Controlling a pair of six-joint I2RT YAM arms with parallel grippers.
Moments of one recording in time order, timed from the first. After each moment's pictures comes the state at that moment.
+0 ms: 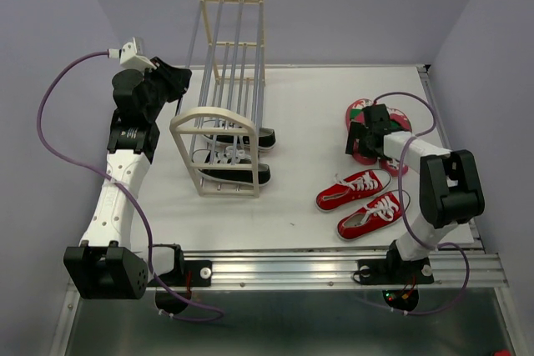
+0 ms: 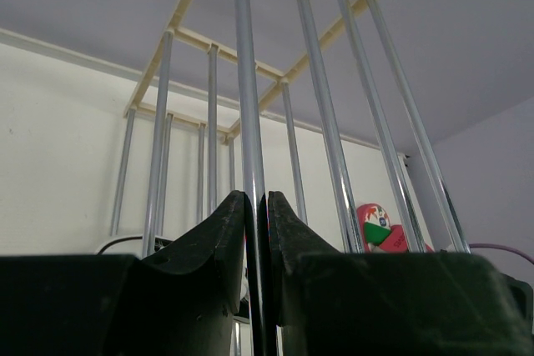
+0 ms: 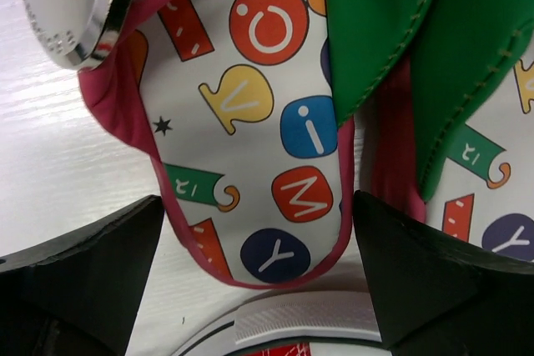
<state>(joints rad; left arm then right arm) -0.03 1.19 1.17 -0.06 0.19 -0.59 0.16 1.66 0.98 -0.32 0.25 0.31</state>
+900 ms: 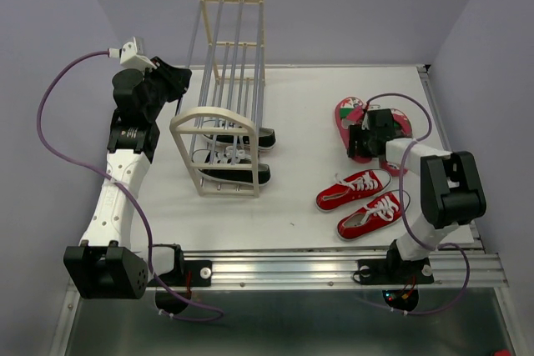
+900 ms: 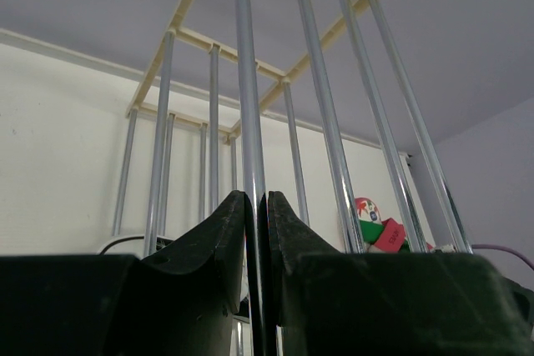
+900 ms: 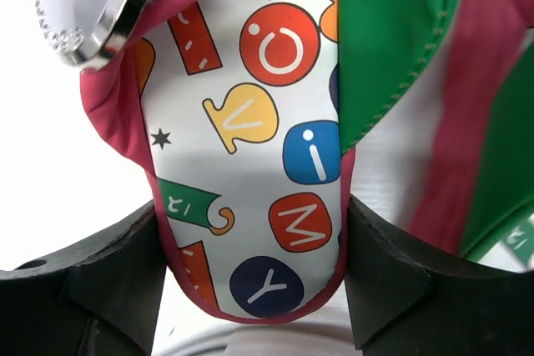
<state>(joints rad) -0.03 1.19 1.17 -0.06 0.18 -0.58 0.13 1.69 0.91 -0.10 0.08 0.10</state>
